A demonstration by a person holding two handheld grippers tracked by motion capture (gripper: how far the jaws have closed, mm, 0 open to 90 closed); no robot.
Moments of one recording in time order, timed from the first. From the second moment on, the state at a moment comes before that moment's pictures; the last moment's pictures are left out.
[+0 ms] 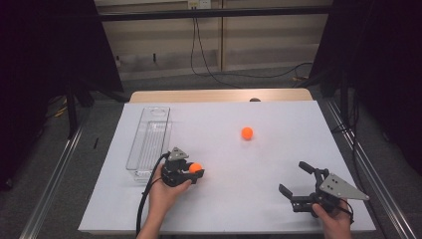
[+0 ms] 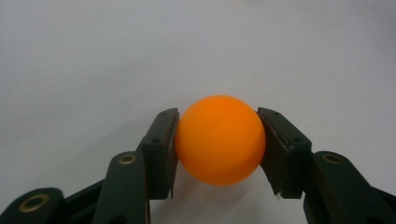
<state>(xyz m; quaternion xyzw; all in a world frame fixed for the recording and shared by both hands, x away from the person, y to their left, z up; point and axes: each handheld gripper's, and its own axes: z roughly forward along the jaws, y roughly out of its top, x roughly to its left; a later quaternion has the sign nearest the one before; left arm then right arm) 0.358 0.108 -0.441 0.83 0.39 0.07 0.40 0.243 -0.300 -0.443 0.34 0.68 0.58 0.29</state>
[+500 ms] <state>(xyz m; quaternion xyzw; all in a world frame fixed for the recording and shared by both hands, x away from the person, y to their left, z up) 0.358 0.110 -0.438 0.83 0.39 0.06 0.40 0.243 -0.300 -0.443 0.34 0.68 0.58 0.29</state>
